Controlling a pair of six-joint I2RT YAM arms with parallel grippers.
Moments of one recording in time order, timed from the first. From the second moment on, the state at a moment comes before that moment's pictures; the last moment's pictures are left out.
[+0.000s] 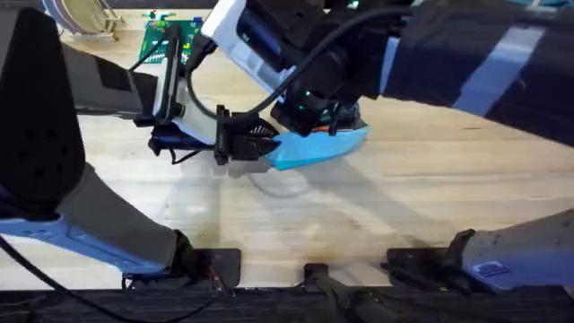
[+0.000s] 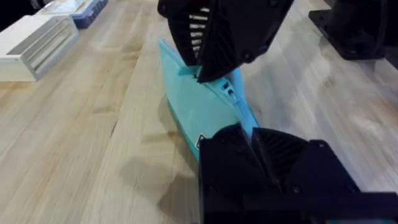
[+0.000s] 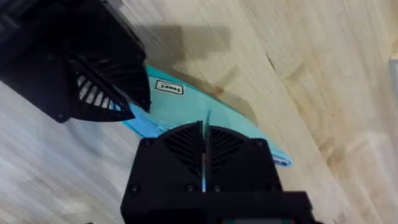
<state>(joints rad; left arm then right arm) 0.09 1.81 0.77 -0.85 1.43 1.96 0.88 1.71 1.45 -0.96 0.25 -0.14</state>
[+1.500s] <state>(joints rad) 0.09 1.81 0.77 -0.84 1.44 1.96 0.42 1.71 1.42 -0.96 0.14 -0.23</state>
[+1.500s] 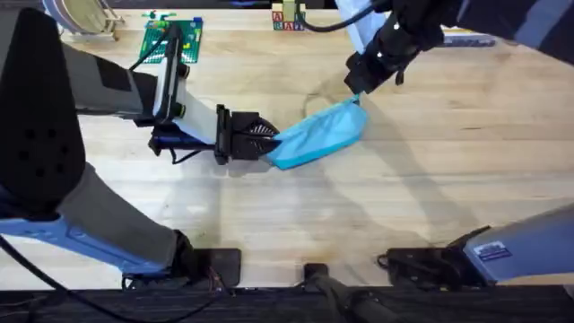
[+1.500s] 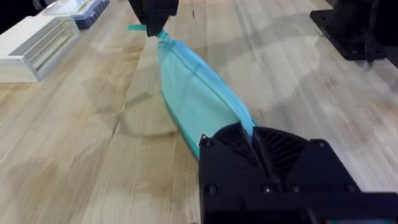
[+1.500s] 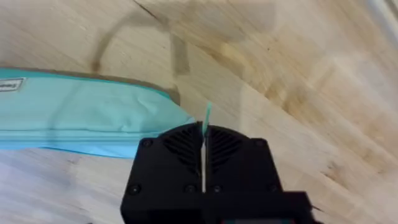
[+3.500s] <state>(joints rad) 0.08 1.81 0.77 -0.86 1.44 1.96 0.06 1.55 1.28 -0.81 0.08 -0.22</state>
